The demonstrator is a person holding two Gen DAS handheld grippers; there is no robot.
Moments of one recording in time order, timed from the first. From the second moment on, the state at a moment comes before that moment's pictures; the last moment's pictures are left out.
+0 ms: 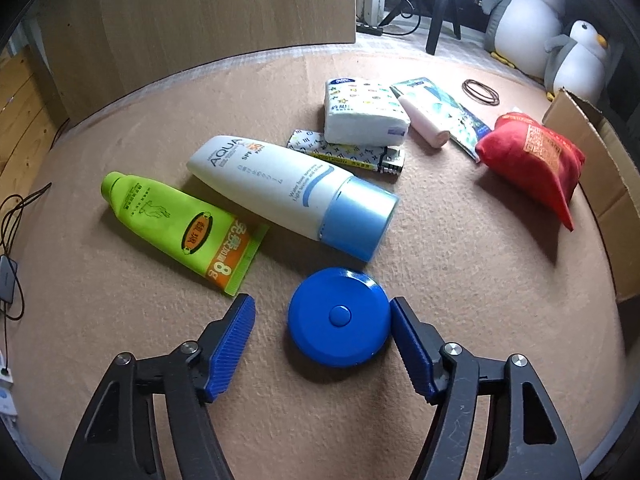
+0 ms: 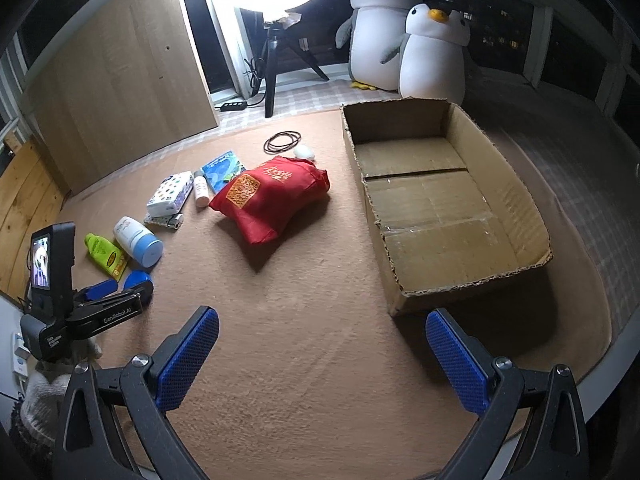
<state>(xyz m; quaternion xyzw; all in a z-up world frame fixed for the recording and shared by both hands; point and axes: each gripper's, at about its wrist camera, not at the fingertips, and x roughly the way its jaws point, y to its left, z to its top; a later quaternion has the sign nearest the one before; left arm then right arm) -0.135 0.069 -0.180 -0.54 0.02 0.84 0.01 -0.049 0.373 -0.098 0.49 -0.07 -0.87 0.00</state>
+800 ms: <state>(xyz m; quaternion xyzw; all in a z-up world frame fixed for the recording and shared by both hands) -0.125 0.064 -0.162 -0.52 -0.02 0.85 0.03 -0.042 0.381 -0.102 0.49 -0.07 -0.87 0.00</state>
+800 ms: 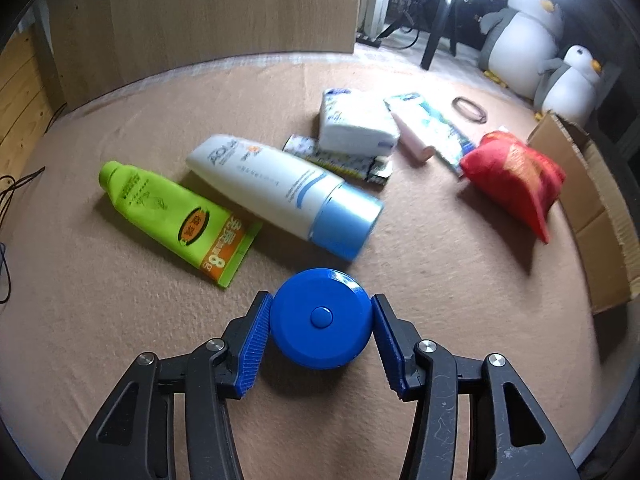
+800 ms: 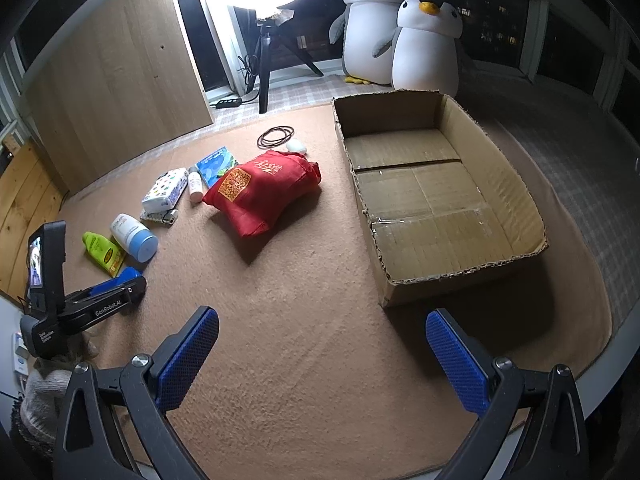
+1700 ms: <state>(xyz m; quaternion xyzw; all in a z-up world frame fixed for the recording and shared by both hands) -0.149 0.318 -0.075 -0.44 0.06 0.86 0.24 0.004 0.477 -0.103 0.49 -0.11 -0.86 -0.08</state>
